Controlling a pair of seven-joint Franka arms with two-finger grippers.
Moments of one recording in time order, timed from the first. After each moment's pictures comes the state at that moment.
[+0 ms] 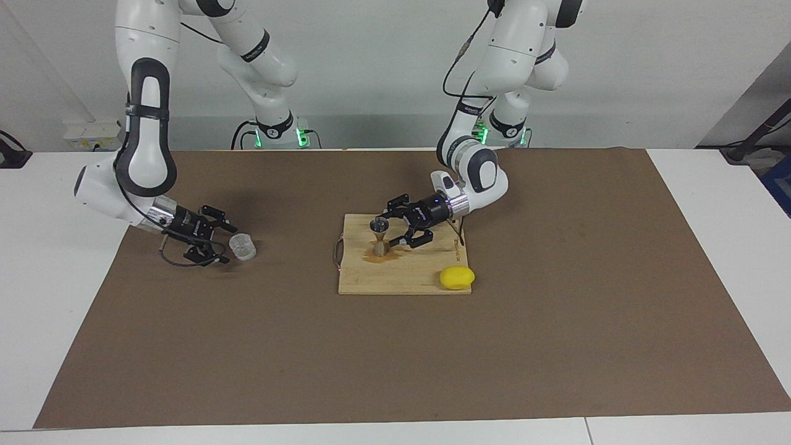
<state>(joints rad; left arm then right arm) -0.64 0.33 0.07 -2.26 -2.42 2.03 2.75 -0.41 0.27 0.08 -2.13 0.73 2.03 0.82</state>
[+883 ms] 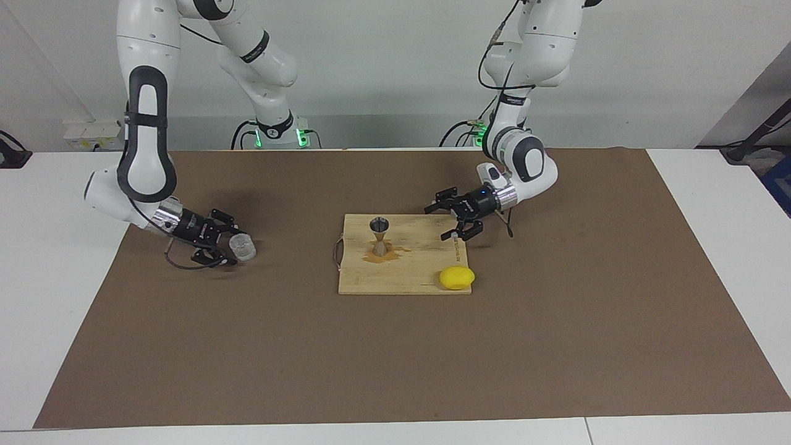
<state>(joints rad) -0.36 0.12 0.08 -2.47 -1.98 2.02 2.75 -0.41 0.29 0.09 -2.16 0.83 2.04 0.81</state>
